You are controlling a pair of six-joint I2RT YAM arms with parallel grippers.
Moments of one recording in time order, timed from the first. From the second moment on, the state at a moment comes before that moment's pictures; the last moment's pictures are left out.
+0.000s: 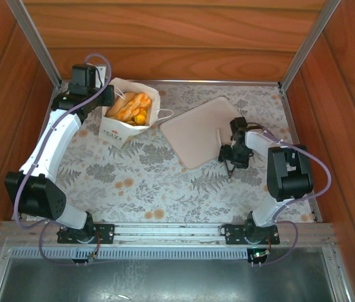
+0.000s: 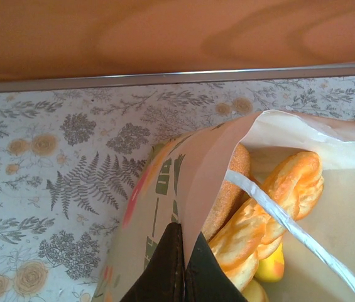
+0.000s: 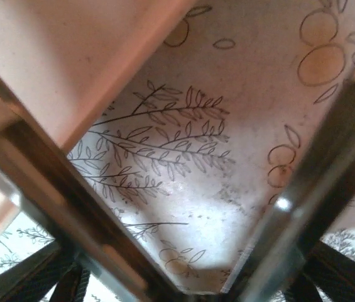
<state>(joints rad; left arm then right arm) -0.19 1.49 1.49 -0.63 0.04 -0.13 0.22 1.70 0.99 -0.78 -0.08 0.39</state>
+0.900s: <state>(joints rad) -0.19 1.44 1.41 -0.55 0.06 -0.18 0.61 1.61 0.90 -0.80 -0.03 0.40</state>
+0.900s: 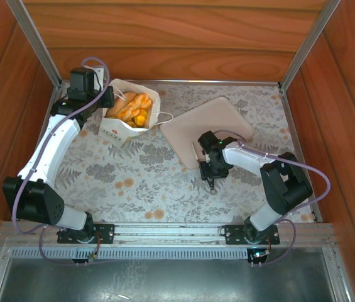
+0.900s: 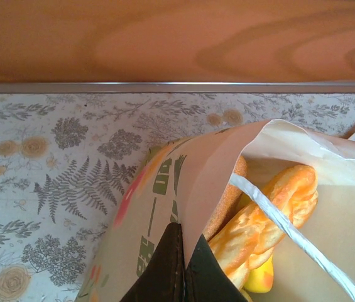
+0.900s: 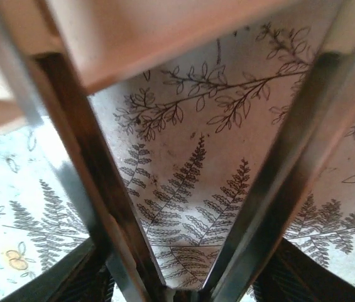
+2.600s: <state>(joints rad) -0.19 1.36 1.25 -0.43 0.18 -0.26 0.70 1.33 0.82 -0.60 0.14 0.55</state>
